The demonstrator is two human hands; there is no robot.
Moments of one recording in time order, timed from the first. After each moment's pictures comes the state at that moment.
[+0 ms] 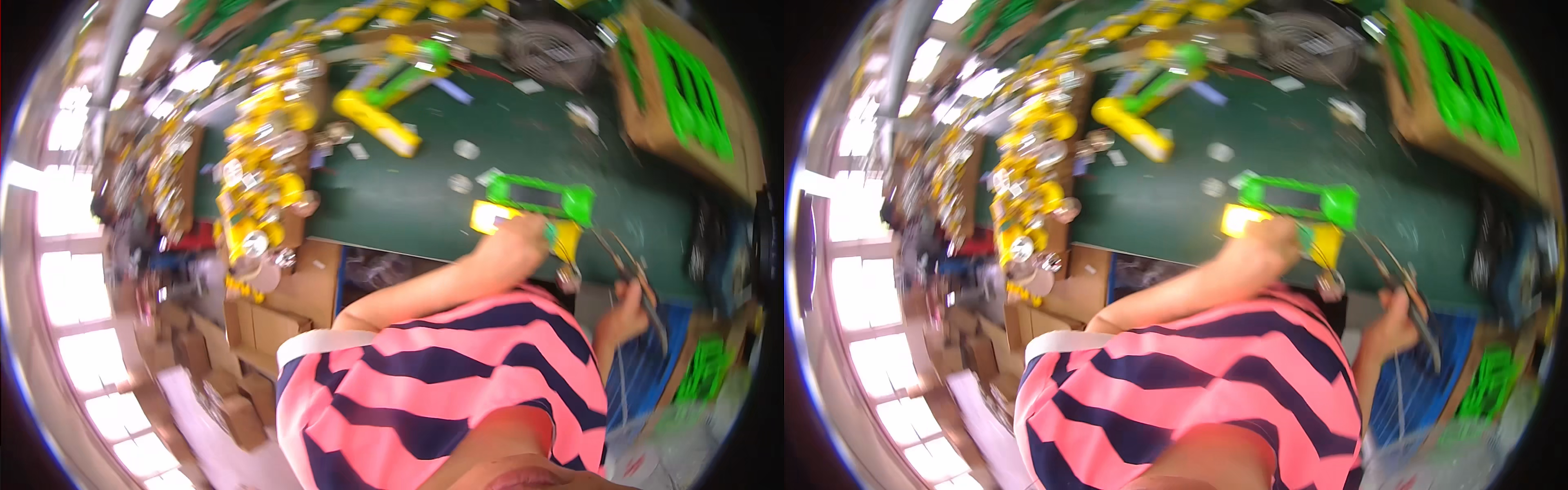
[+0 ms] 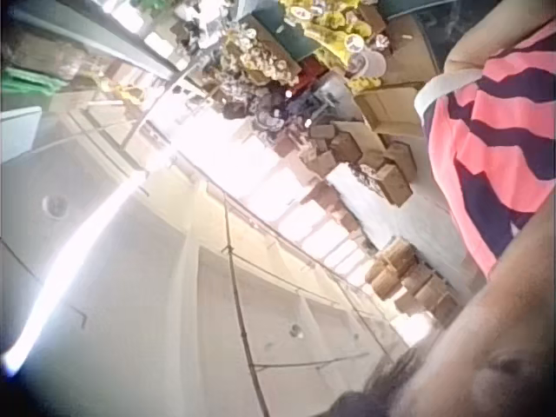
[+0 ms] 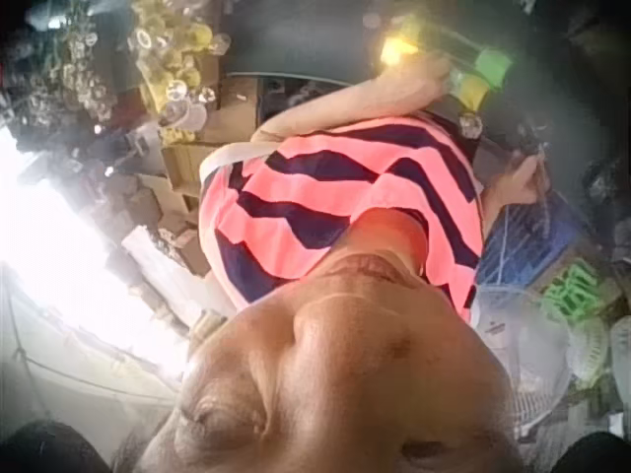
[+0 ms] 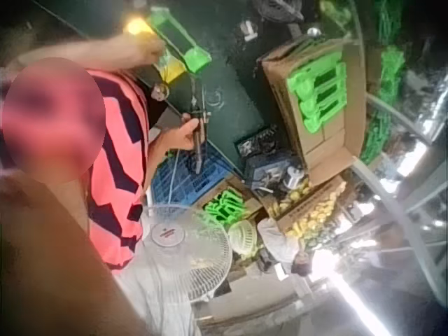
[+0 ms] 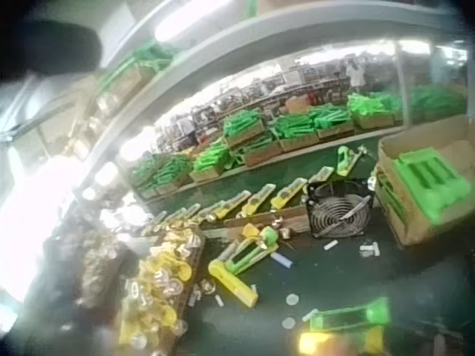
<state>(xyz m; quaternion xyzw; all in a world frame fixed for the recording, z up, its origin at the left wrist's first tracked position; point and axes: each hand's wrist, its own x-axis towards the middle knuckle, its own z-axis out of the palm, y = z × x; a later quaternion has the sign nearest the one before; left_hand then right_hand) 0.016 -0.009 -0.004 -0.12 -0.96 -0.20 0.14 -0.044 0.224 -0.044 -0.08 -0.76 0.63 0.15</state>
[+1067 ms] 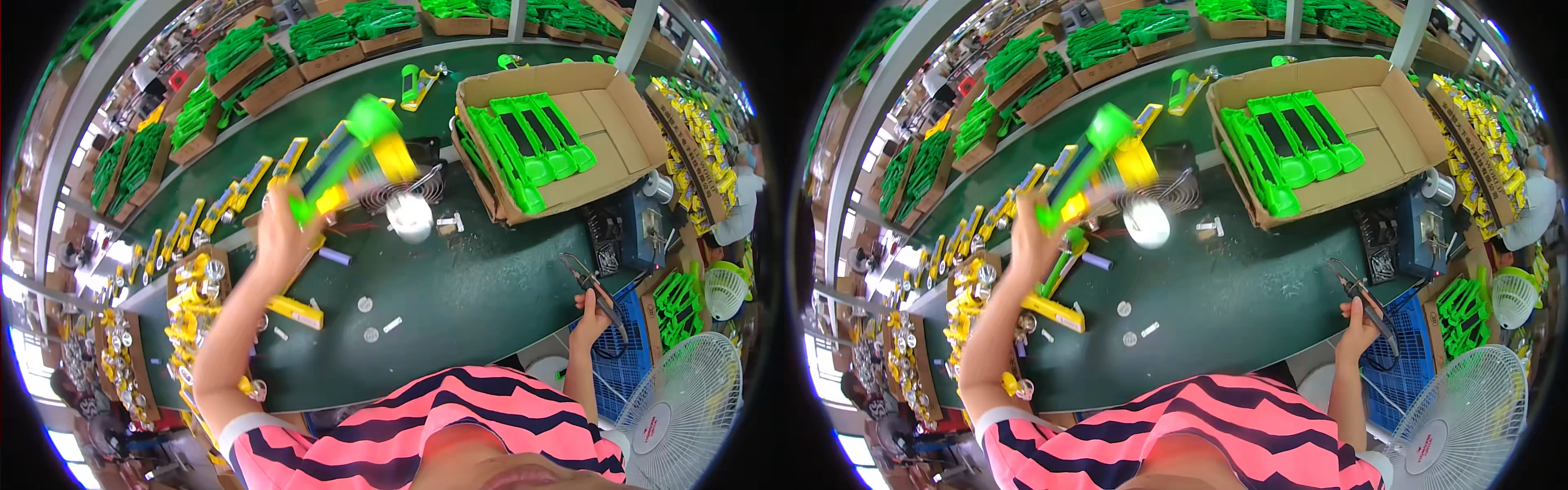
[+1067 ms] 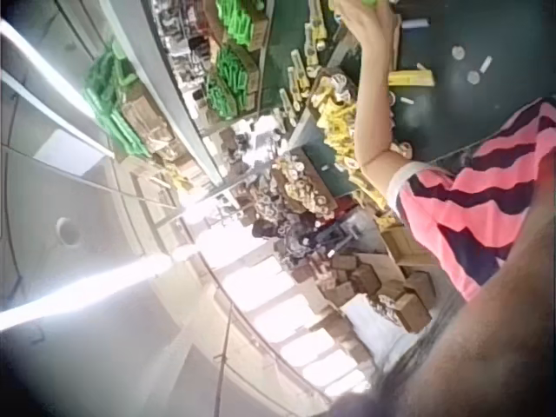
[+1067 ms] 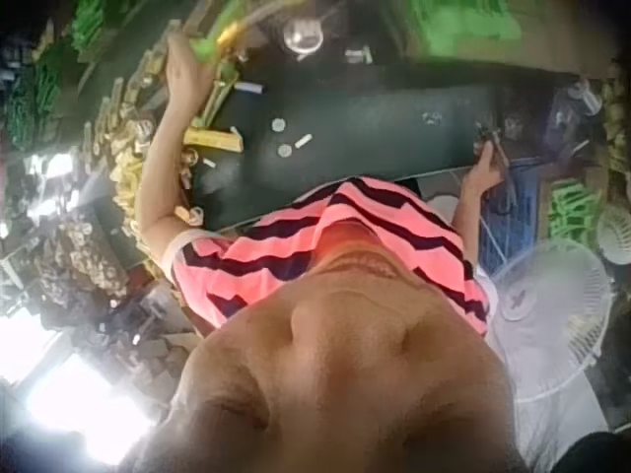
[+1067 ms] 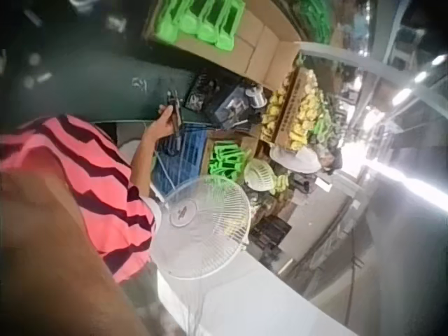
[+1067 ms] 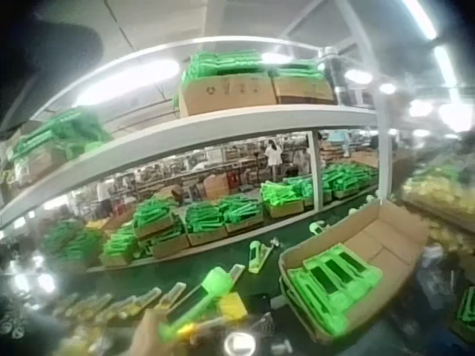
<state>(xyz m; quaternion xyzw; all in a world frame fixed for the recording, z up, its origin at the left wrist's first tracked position) -0.108 -0.206 0.110 0.00 -0.95 -0.16 0.28 -0.102 0.256 -0.033 -0.10 -0.69 0.67 0.26</state>
